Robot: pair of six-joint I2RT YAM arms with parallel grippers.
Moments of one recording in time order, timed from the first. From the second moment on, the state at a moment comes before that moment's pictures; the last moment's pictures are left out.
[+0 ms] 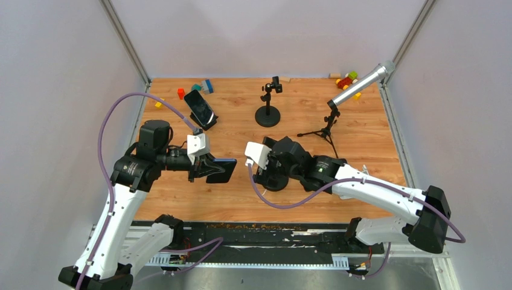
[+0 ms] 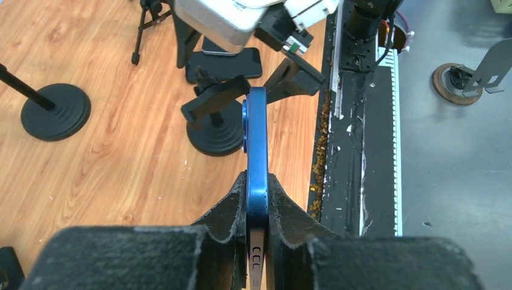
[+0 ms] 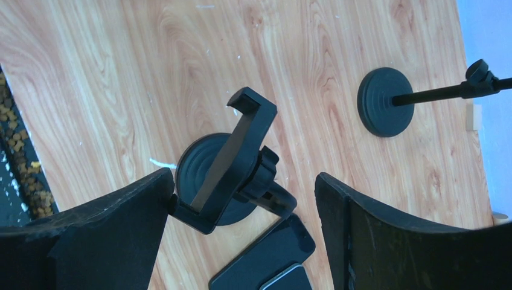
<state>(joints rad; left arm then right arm) -0.30 0.84 1.10 -0.92 1.03 0.57 1.04 1.26 1.04 -0.39 0.09 -0.44</state>
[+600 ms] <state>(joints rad) -0.30 0.86 1.06 -0.89 1.03 0.60 1.01 1.04 0.87 -0.43 -0.04 -0.52</state>
